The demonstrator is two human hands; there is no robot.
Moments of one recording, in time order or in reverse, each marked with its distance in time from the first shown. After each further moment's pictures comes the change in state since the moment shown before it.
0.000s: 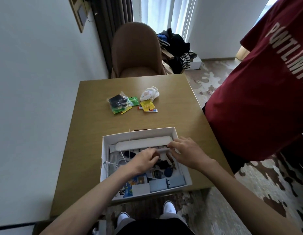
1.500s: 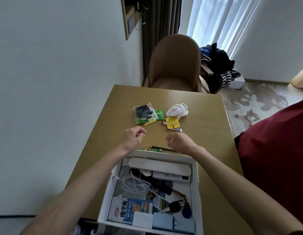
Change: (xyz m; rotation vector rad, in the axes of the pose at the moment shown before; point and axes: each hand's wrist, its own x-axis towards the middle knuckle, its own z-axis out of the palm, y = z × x) left_hand 0.034 -0.067 -0.118 -0.210 0.582 -0.239; right_hand 0.187 0.017 0.012 0.221 -0.304 0.102
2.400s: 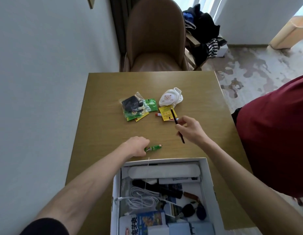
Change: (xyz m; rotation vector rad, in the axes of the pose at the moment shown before) left_hand 0.083 -0.045 0.053 0.770 -0.819 0.221; right_hand 0.024 0.022 -0.010 0.573 0.283 0.326
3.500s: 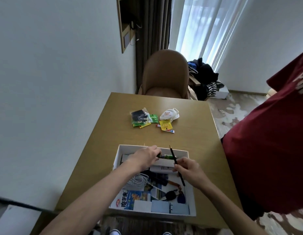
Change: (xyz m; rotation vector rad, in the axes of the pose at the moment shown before) left_hand -0.117 0.122 0.024 -0.093 0.576 0.053; right_hand -0.196 0.039 -0.016 -0.022 -0.144 -0.147
